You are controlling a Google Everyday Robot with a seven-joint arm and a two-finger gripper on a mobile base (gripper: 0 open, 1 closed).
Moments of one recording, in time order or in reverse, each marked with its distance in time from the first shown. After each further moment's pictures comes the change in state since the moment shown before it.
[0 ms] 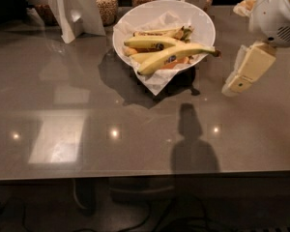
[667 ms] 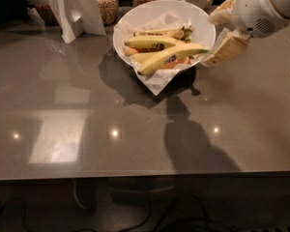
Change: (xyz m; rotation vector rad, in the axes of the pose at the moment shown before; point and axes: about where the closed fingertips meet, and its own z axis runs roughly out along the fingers) arm -0.026 -0.036 0.030 0.021 -0.132 -0.035
